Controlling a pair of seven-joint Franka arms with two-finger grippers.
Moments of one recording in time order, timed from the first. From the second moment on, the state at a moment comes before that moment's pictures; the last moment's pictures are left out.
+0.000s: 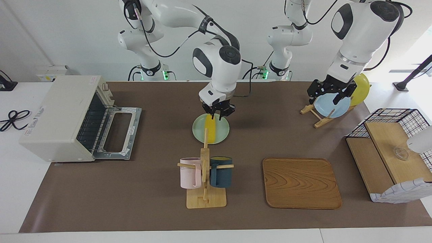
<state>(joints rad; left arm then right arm) -0.17 -0.04 -0.06 -1.79 -0.07 1.80 -0.04 0.47 0.22 0.10 -1.53 -0.09 1.59 0.64</state>
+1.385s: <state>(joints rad) -0.74 0.36 -0.07 -1.89 -0.10 2.39 -0.53 0.06 -0.09 0.10 -2.49 -0.19 2.21 0.27</state>
